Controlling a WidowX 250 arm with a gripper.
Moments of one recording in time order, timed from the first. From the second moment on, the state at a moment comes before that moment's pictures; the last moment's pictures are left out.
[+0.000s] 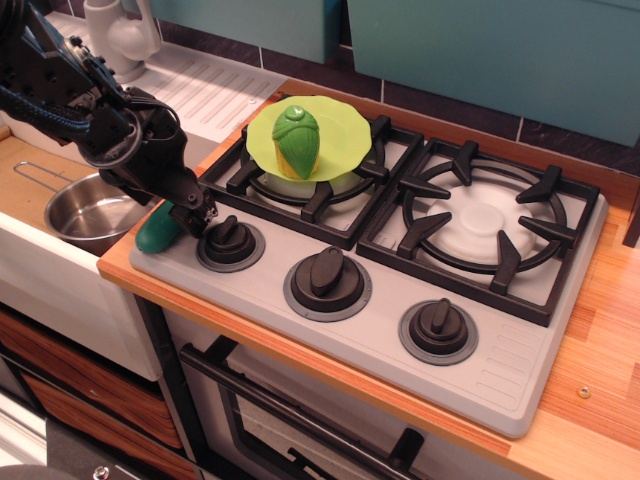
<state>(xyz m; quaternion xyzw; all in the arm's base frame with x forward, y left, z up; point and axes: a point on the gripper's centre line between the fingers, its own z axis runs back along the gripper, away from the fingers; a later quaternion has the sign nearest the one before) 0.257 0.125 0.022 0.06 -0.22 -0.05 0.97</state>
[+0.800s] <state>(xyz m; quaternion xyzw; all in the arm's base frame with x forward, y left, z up) 0.257 0.118 0.024 0.02 -0.16 -0.04 0.99</state>
